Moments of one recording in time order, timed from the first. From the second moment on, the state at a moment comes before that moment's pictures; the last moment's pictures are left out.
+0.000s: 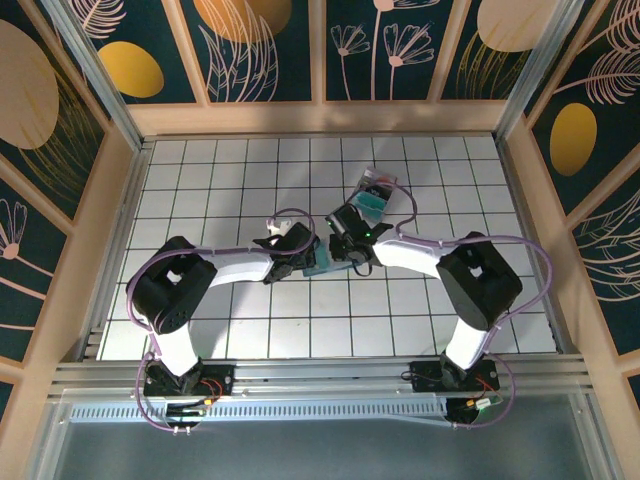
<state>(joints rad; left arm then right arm) -0.77 1.80 0.93 -0.24 -0.41 -0.84 0.75 1.73 1.01 -0.31 0.17 0.62</state>
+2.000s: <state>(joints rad) -0.77 1.78 1.01 -0.36 -0.47 -0.79 0.70 1.65 1.02 -0.19 -0.13 0.64</state>
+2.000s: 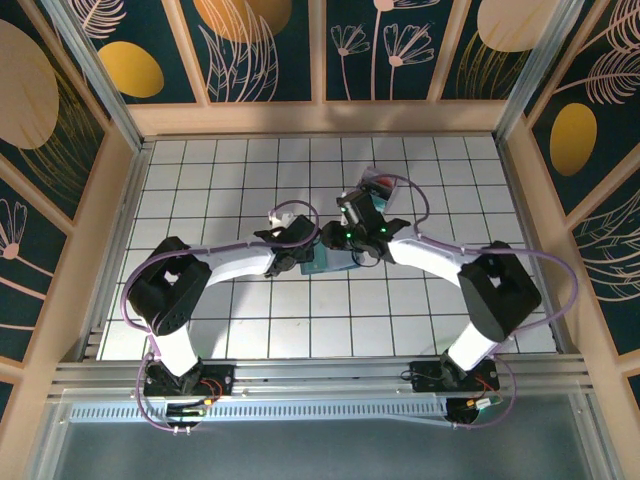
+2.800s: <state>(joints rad) -0.73 1.79 0.94 -0.31 -0.40 -0.79 0.70 1.83 1.09 -0.25 -0.22 0.64</state>
